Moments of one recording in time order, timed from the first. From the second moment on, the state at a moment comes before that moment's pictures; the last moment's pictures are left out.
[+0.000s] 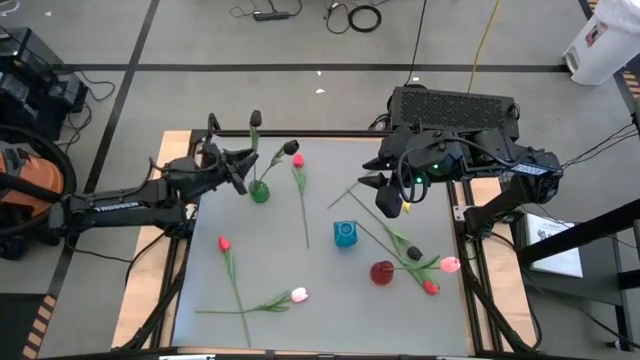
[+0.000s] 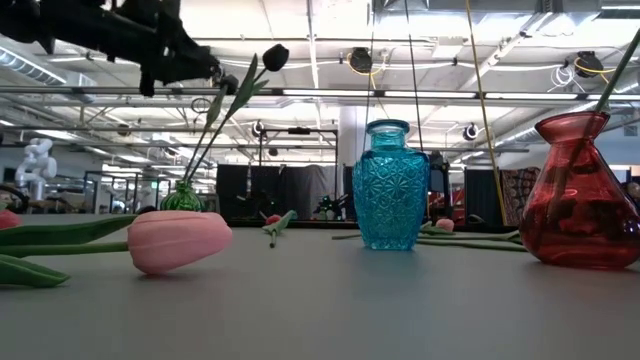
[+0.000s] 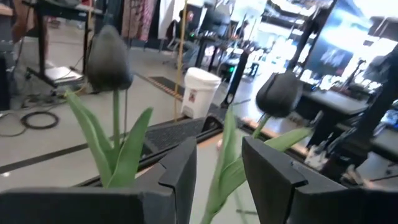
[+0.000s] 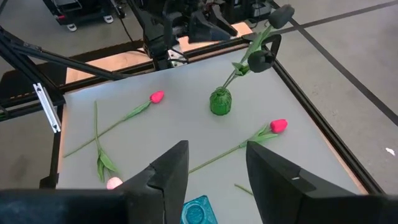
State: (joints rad) left arm 0.27 0.60 0.40 0.20 -0.32 -0.28; right arm 0.11 1.50 2.02 -1.14 0.29 0.35
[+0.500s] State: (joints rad) left arm 0.19 0.54 0.61 0.20 -0.23 -0.28; right arm 0.11 1.48 2.02 -1.27 0.28 0.38
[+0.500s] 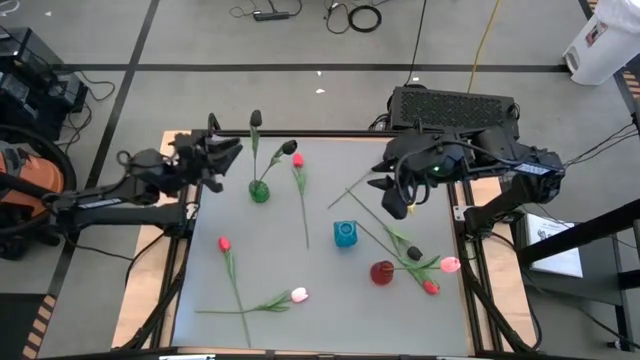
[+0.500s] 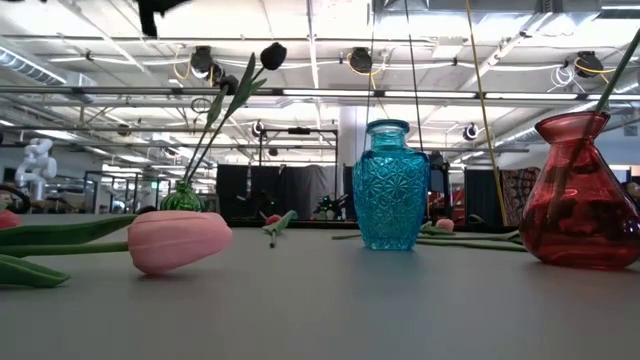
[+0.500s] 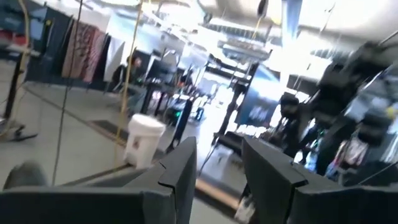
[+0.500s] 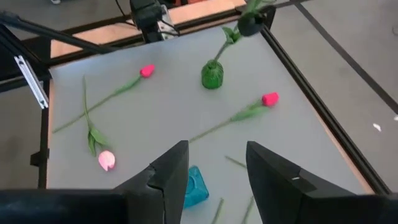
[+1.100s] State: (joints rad) left arm 0.19 0.56 0.67 0.19 -0.24 -0.31; right arm 0.11 1.19 2.02 -1.48 0.31 0.41
